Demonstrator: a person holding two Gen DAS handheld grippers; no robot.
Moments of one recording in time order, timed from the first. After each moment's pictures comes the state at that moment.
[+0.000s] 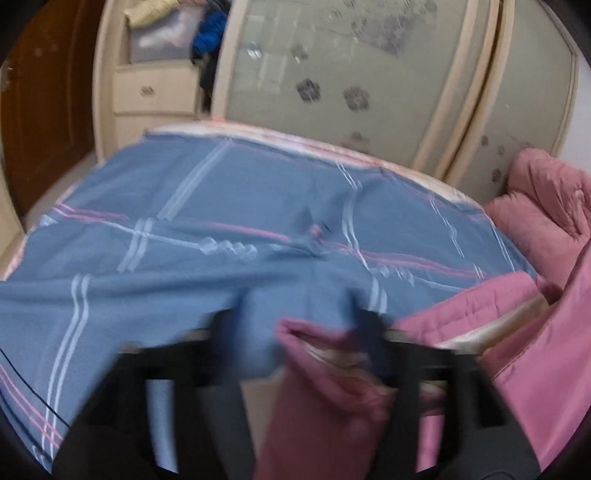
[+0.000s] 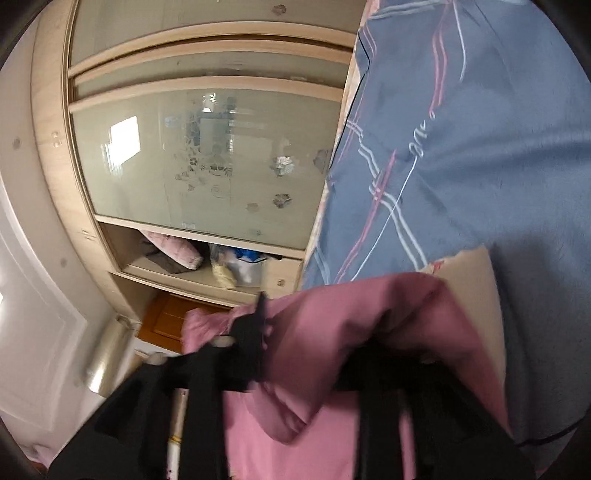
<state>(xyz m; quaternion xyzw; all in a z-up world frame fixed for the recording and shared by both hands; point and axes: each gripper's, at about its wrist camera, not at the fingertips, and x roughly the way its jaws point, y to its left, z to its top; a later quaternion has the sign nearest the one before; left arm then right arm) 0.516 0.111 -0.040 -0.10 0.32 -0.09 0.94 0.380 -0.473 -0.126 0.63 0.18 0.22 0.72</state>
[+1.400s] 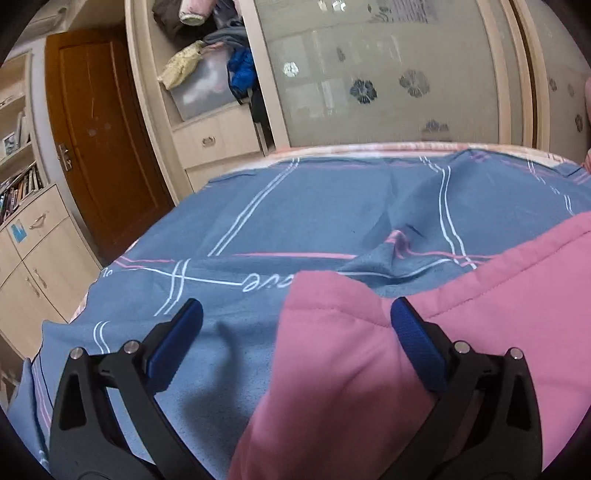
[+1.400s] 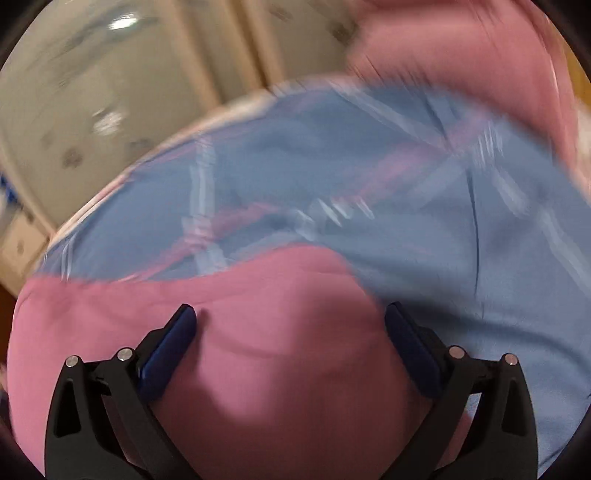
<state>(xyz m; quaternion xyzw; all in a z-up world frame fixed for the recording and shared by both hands) 0.574 0.034 -0.101 0.08 0.28 0.10 0.95 0.496 -0.413 -0.136 0.28 0.36 -0.20 0.87</state>
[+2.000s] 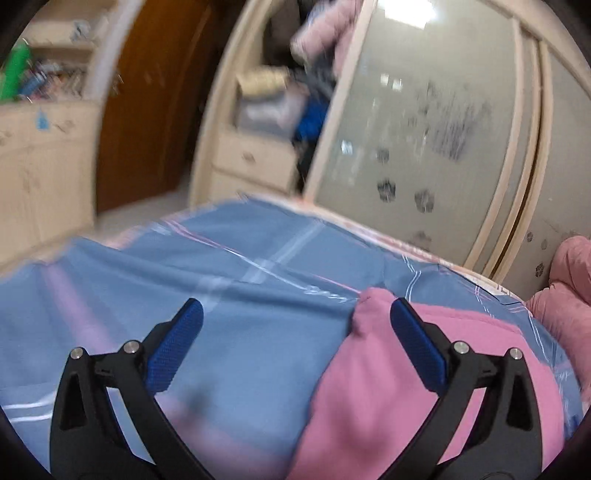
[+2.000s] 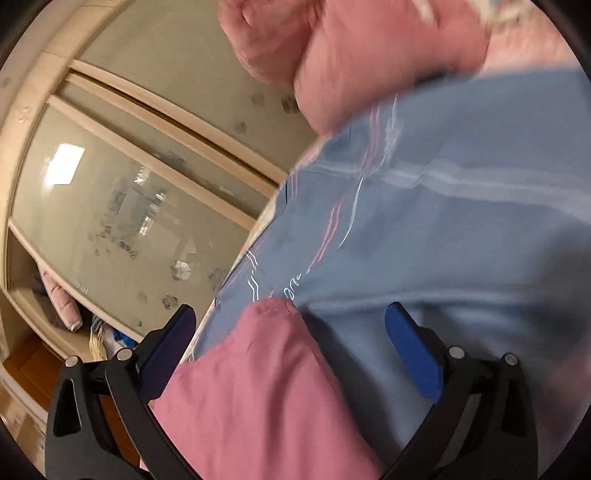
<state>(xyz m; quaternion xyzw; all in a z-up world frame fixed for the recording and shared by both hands) 0.360 0.145 -0.011 -0.13 0.16 0.08 0.97 0.258 -0.471 -0.098 0.44 0.13 -0.12 0.88</state>
